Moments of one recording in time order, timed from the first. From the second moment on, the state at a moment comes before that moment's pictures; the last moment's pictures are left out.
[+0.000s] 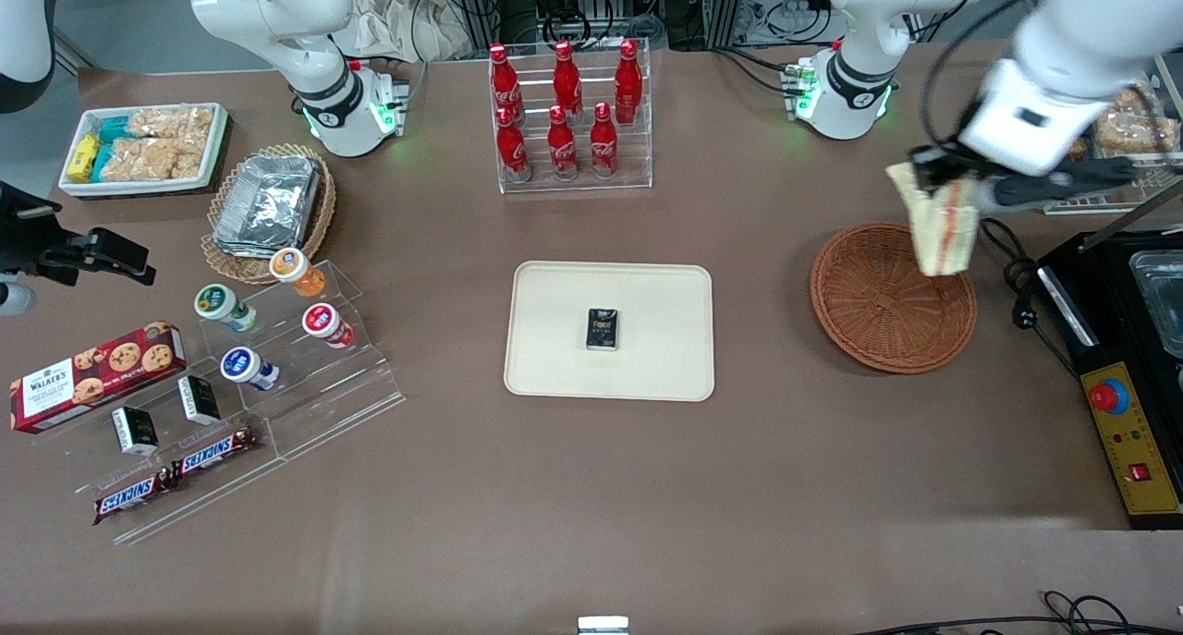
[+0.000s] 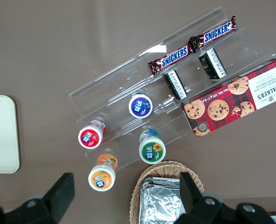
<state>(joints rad) 0.00 -0.09 -0.33 -1.64 -0.01 1.46 -0.39</state>
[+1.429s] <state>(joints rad) -0.17 0.50 -0.50 -1.81 0.21 2.13 -0.65</state>
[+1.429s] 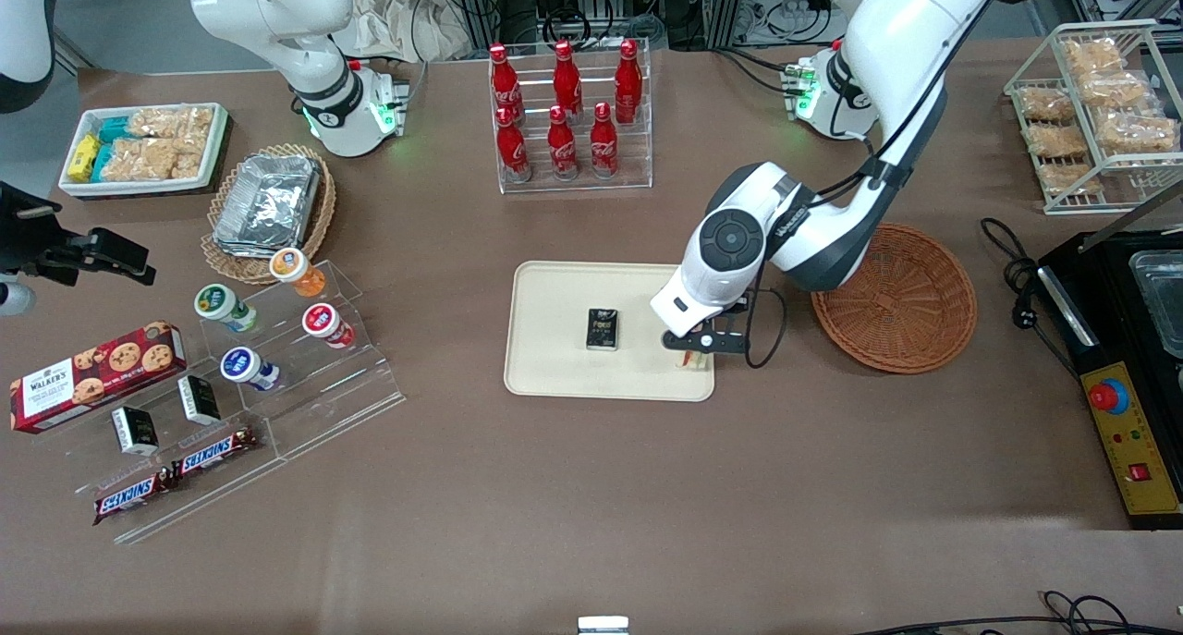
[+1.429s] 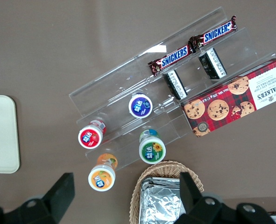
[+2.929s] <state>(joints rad) -0.19 0.63 -0.50 -1.77 0.36 2.25 -0.83</state>
